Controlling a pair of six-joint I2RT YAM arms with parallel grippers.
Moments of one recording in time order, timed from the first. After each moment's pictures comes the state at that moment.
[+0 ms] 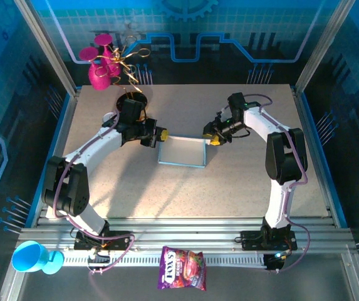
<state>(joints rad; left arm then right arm) -0.28 1.62 1.19 -0.42 0.60 -1.66 0.21 2.01 1.55 -0.86 -0.77 0.56</state>
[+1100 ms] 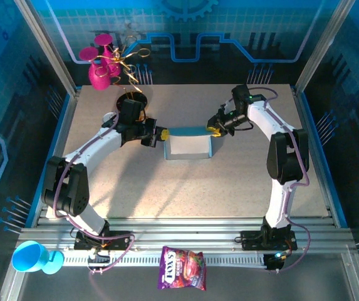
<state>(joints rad) -0.27 1.62 1.18 -0.39 0.63 -1.69 0.19 2.01 1.67 -0.94 -0.77 0.61</state>
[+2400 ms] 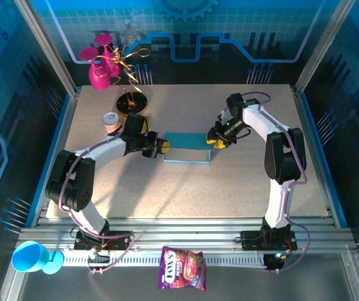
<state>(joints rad) -0.28 1.68 1.00 -0.23 0.63 -1.64 0.22 2.02 1.60 -1.05 -0.58 0.40</state>
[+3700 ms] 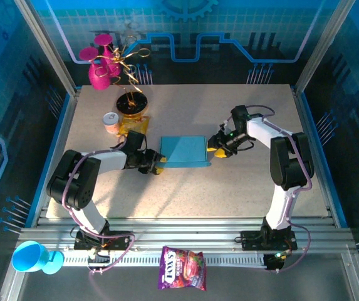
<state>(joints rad) -0.29 1.70 0.77 -0.08 0.58 -1.52 0.19 1.92 1.31 -0.79 -0.70 0.44</state>
